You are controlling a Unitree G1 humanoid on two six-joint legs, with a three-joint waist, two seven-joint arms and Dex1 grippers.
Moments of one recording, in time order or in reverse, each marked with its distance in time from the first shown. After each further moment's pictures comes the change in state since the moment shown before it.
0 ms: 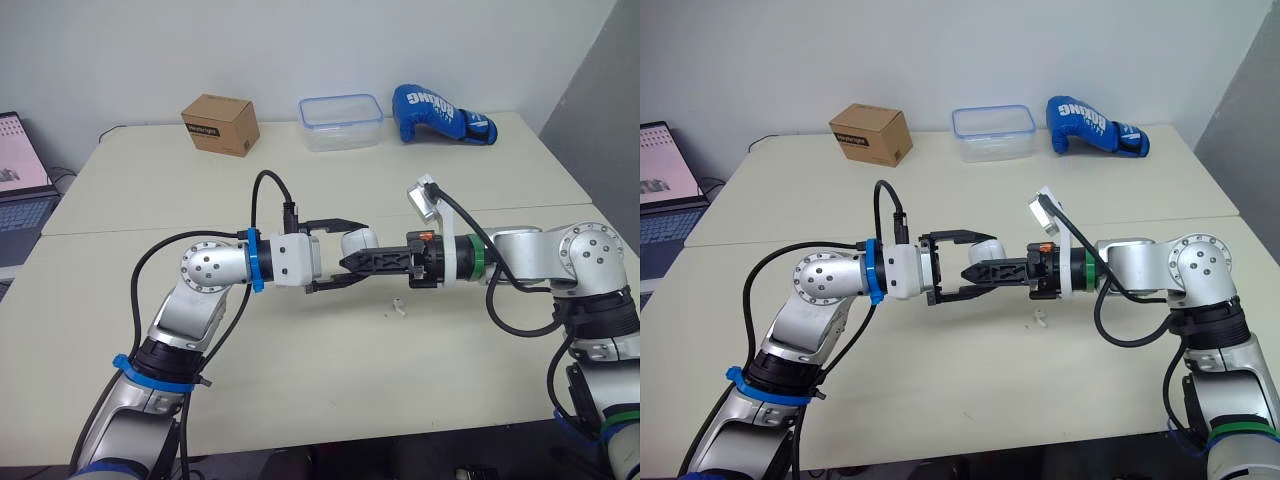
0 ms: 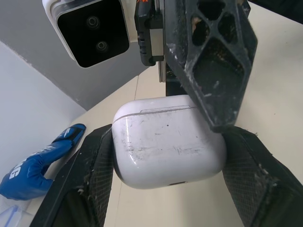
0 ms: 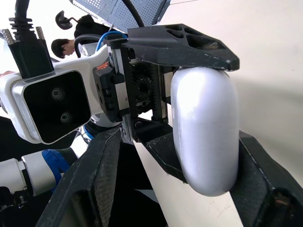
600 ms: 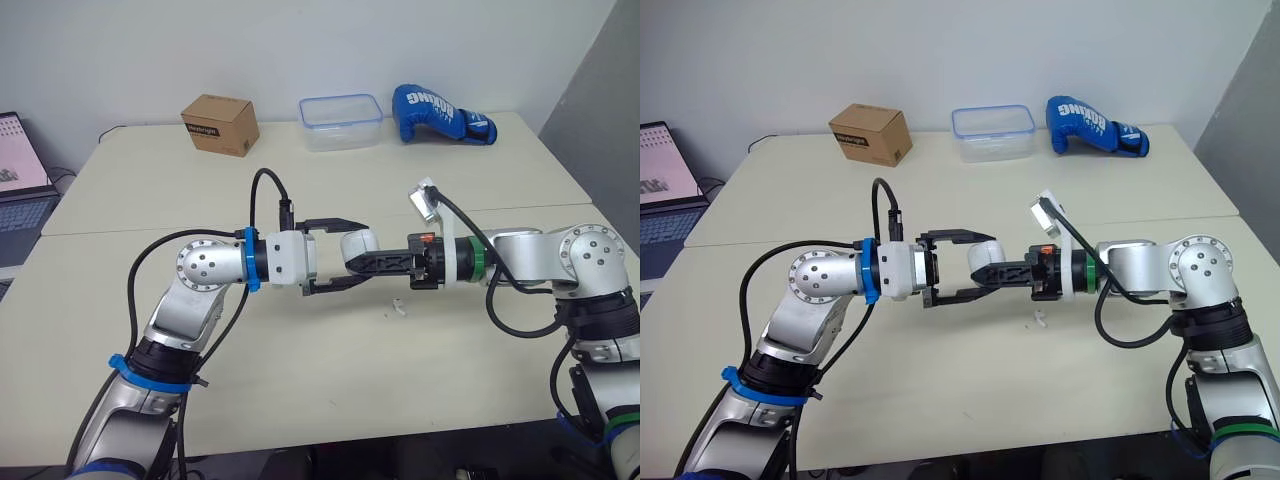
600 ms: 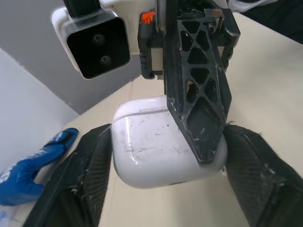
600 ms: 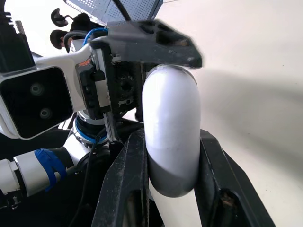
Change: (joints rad) left arm 0.003 0.038 -0.002 -0.025 -0.053 0.102 -0.046; right arm 0.005 0.006 0.009 -0.012 0.002 -0.006 0.012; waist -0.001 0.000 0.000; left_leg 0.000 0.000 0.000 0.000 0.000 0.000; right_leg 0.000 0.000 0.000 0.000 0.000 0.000
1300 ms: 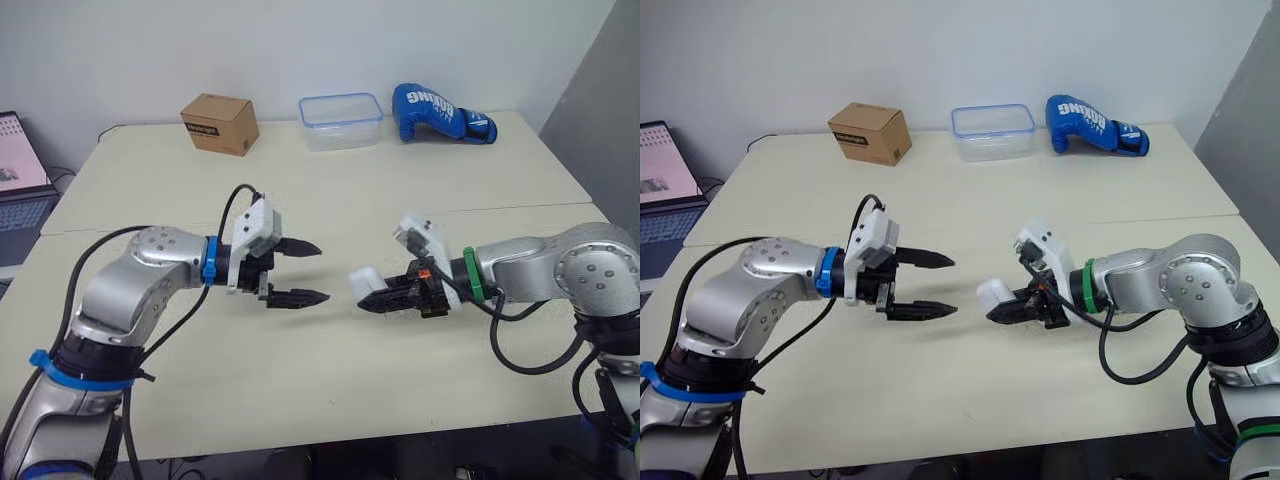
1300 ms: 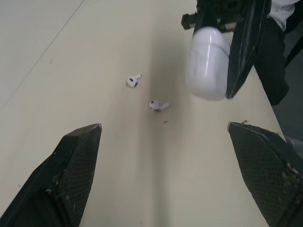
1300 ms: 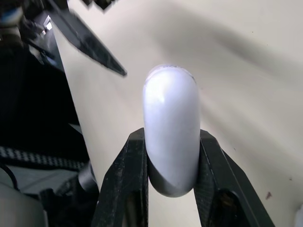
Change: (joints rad) left arm -0.094 0.225 0.058 -0.104 -0.317 0.833 -0.086; right arm -0.045 -0.153 0.165 -0.325 -0.662 0.038 0.450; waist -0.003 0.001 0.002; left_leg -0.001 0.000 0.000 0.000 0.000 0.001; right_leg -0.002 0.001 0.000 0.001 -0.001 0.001
